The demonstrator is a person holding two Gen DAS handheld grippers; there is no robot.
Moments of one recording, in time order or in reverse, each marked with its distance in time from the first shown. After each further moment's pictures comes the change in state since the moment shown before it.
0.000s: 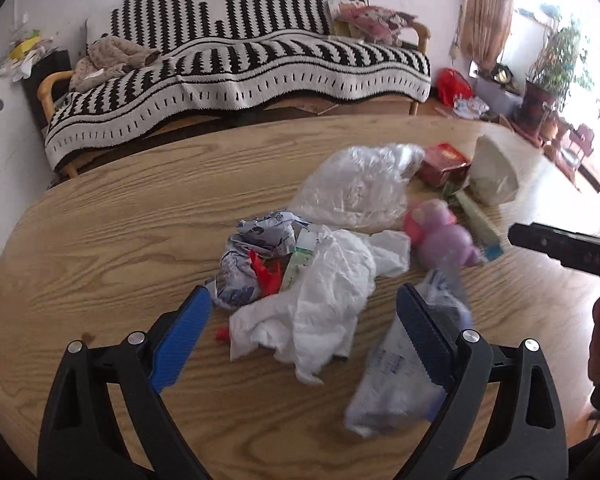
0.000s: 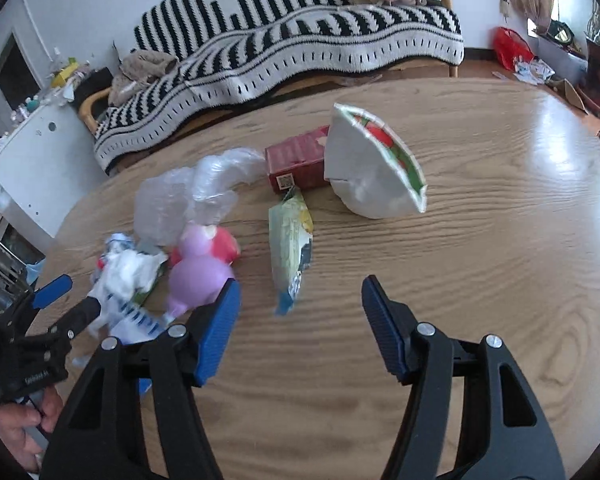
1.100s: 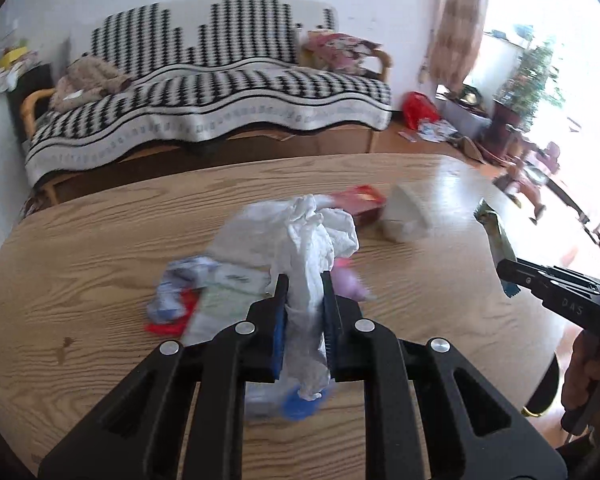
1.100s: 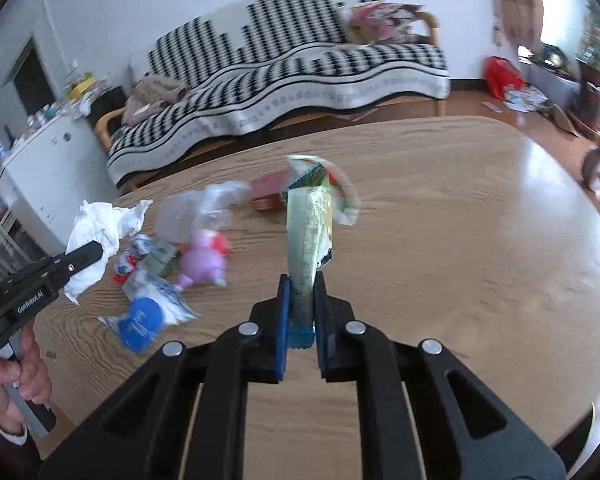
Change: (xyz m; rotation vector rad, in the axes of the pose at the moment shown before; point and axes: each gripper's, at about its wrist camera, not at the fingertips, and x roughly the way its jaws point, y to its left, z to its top) left arm -0.066 -0.074 0.026 -0.003 -0.089 -0.132; right arm -0.119 -0.054 -0.028 -0.023 -0.131 -0.011
